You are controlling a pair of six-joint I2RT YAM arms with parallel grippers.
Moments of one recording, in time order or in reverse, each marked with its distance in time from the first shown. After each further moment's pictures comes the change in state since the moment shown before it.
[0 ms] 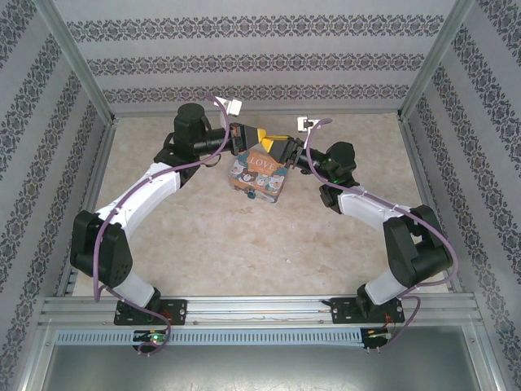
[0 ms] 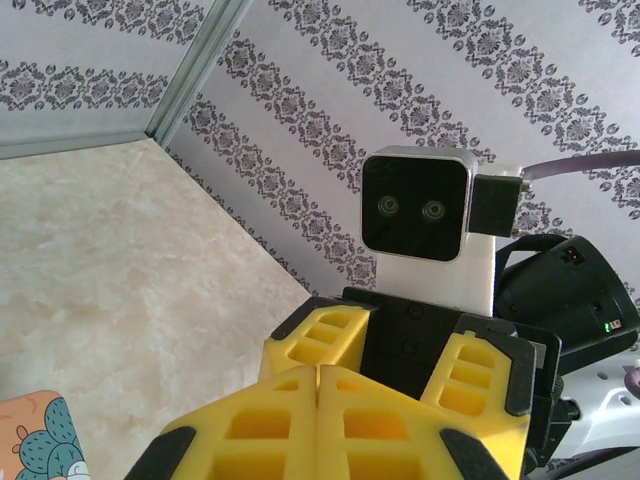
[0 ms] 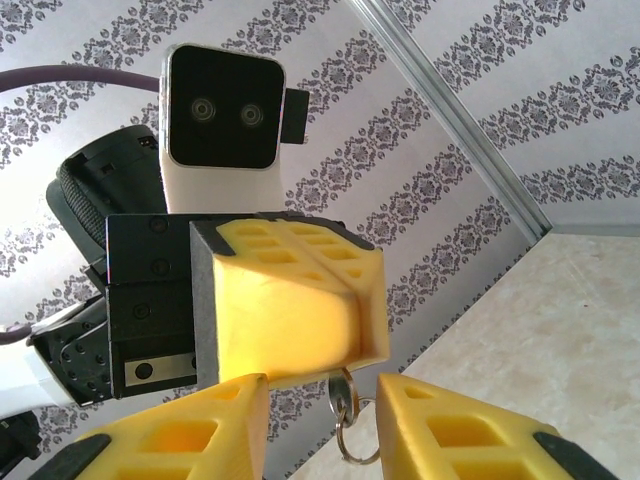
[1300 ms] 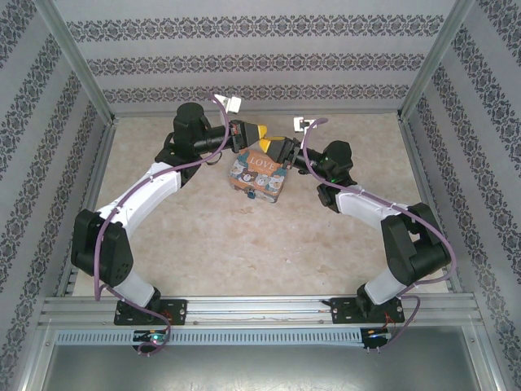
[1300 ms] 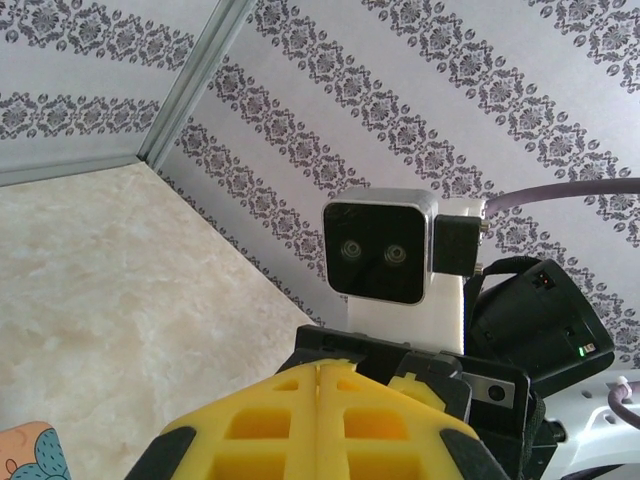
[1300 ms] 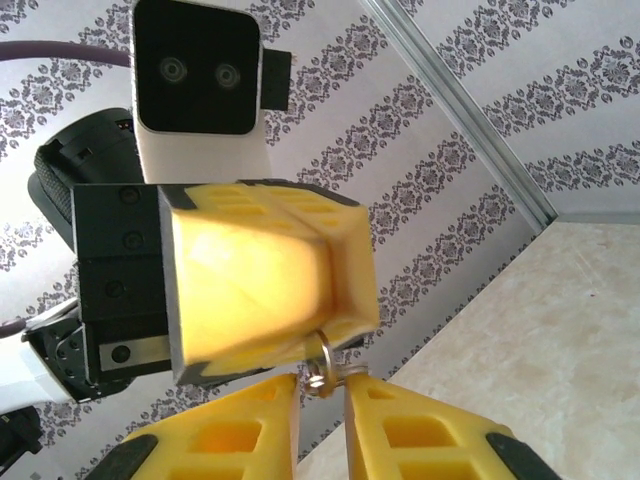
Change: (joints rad) left arm 0.000 0.011 0.002 0.066 0.001 -0.031; right arm 0.006 0.019 0.018 -0.016 -0.007 -0.004
